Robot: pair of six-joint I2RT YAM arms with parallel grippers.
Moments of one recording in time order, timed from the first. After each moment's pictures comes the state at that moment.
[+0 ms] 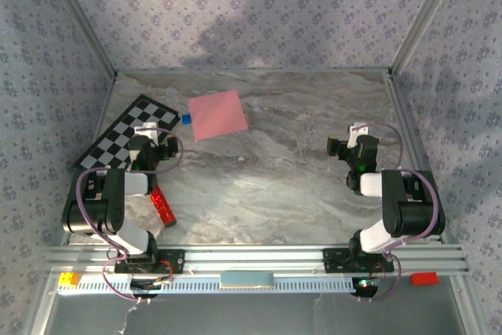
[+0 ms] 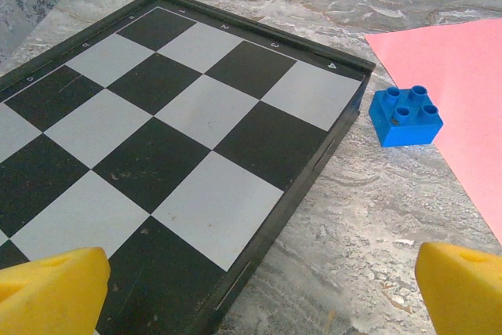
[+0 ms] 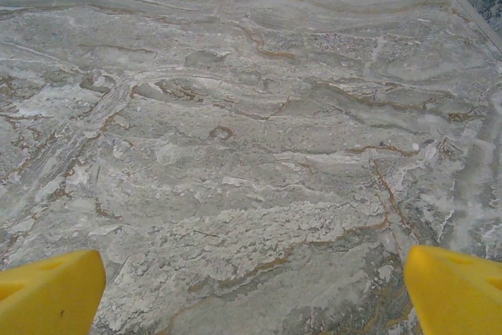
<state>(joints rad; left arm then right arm) 0.01 1.54 0.40 0.71 -0.06 -0.03 -0.04 1.51 0.39 0.68 0.02 -0.03</state>
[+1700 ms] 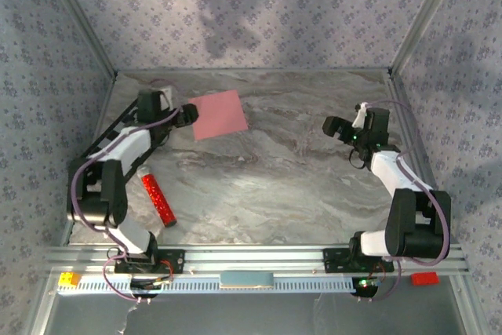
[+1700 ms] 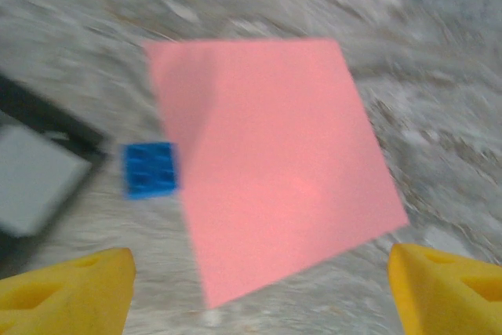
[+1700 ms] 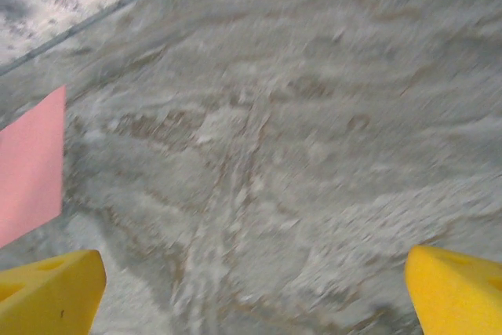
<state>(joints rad) -0.14 1.64 1.07 -0.13 0.28 -0.34 -0.06 1.36 0.75 -0.05 -0.34 0.36</state>
